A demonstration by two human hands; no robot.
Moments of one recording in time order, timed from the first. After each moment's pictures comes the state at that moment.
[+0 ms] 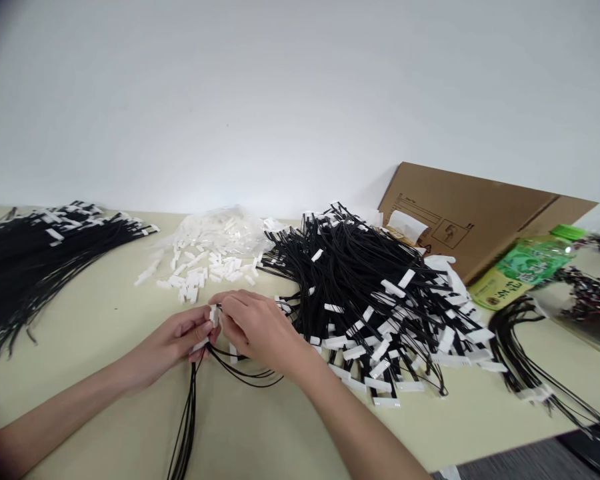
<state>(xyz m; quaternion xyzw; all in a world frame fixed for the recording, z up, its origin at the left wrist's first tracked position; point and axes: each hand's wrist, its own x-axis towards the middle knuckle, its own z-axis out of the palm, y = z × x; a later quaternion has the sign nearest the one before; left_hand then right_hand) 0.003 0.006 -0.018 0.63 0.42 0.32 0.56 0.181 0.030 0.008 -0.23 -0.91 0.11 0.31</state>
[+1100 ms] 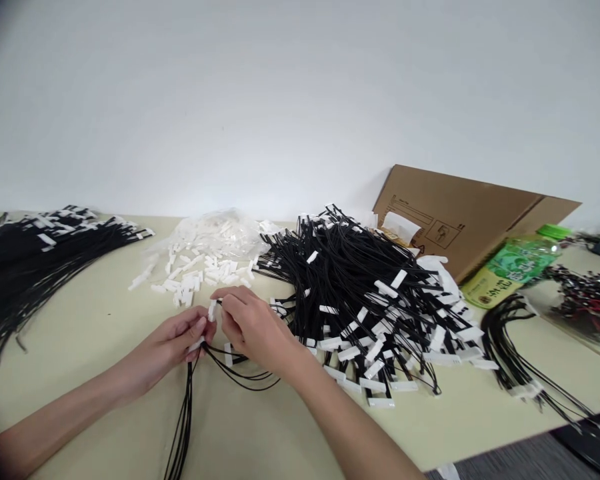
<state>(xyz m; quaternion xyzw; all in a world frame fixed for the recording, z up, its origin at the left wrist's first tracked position) 0.005 0.006 -0.019 0.58 0.43 0.35 0.60 0.182 0.035 0.004 -0.24 -0.89 0.14 0.36</state>
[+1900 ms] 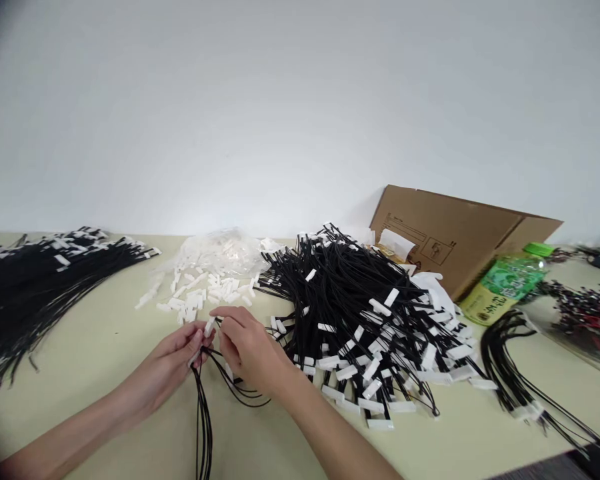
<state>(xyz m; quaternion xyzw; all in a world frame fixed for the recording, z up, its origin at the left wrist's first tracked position) 0.009 0.004 -0.022 0.47 0.41 0.47 0.62 0.174 0.032 -0.001 -0.22 -0.88 0.14 0.39</state>
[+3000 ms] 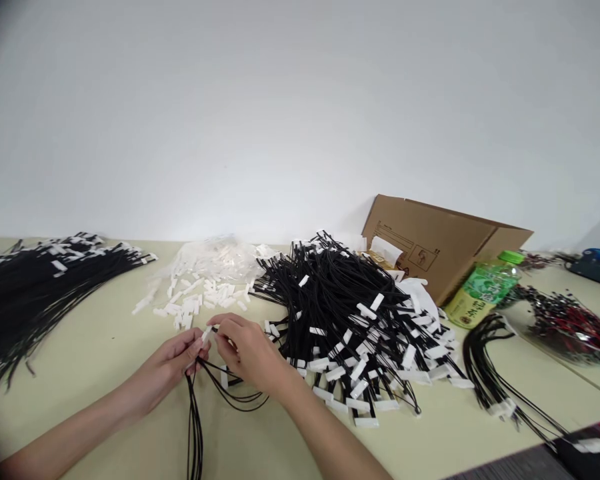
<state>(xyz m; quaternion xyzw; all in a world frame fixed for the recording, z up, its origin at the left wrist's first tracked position) 0.006 0.006 -0.019 0.57 0.44 0.40 0.57 0.178 0.030 0.007 -0.23 -0.87 0.20 0.38</state>
